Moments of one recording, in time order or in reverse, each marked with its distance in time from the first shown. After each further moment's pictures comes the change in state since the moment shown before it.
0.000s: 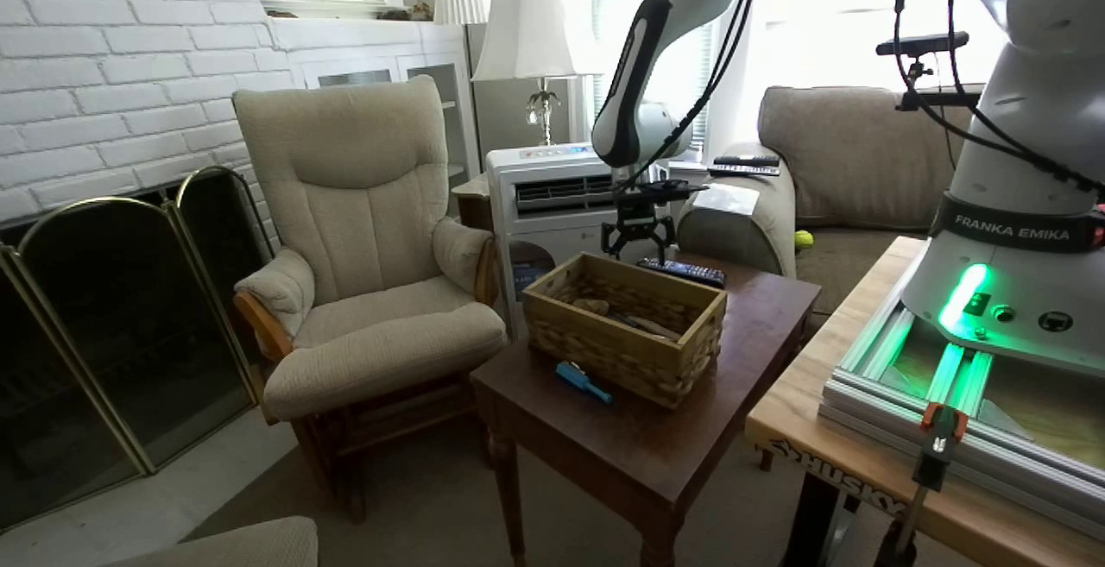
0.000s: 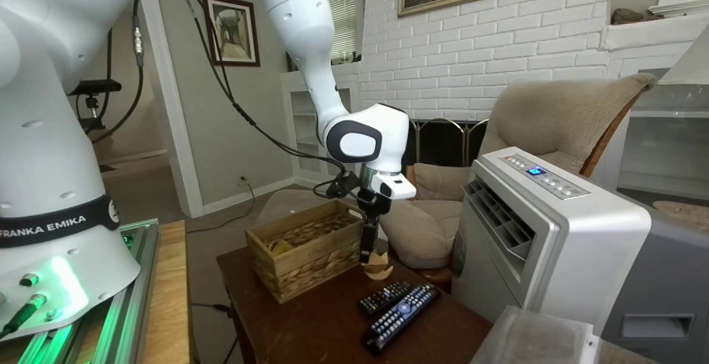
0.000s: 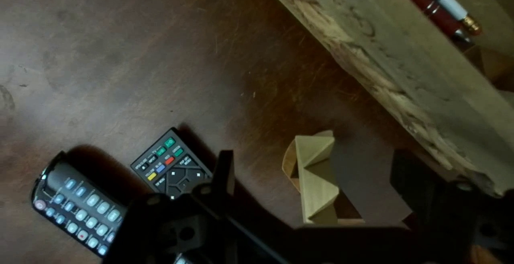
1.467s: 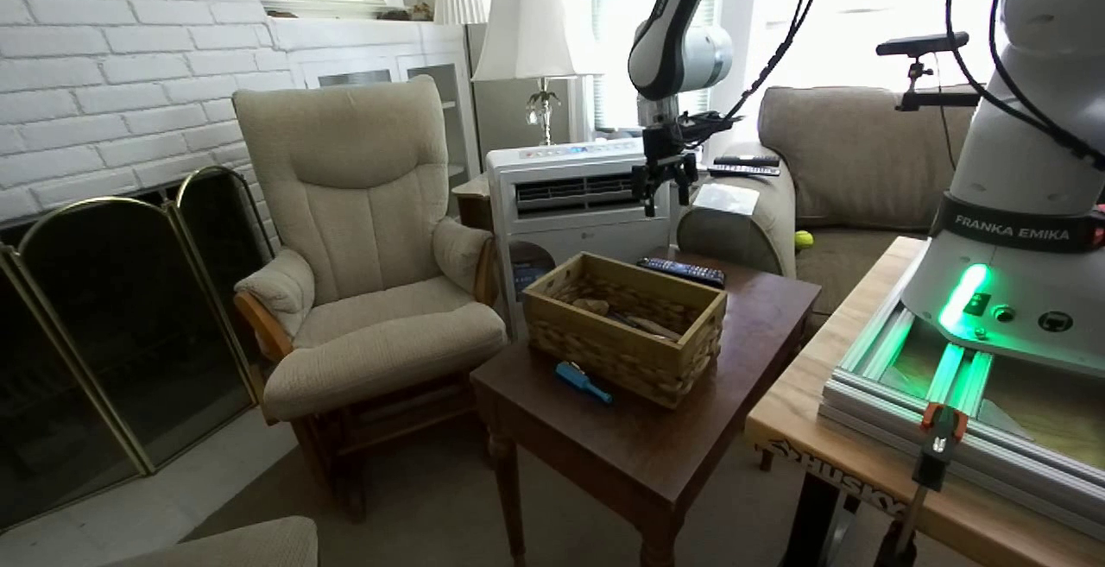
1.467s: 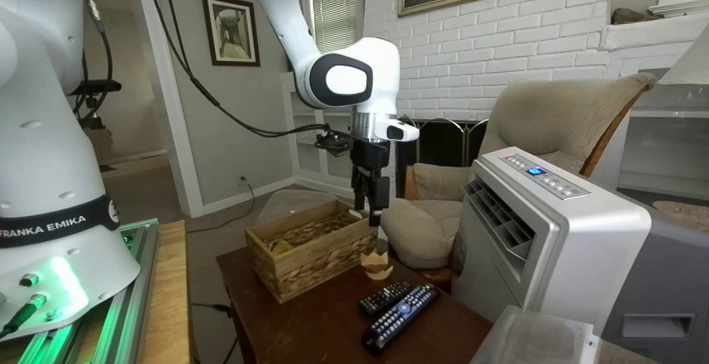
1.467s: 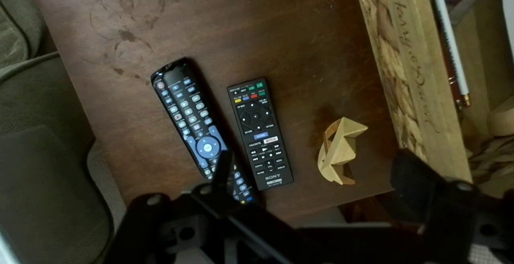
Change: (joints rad) arm -0.018 -0.367 -0.069 -0.235 -0.209 -0.061 -0.346
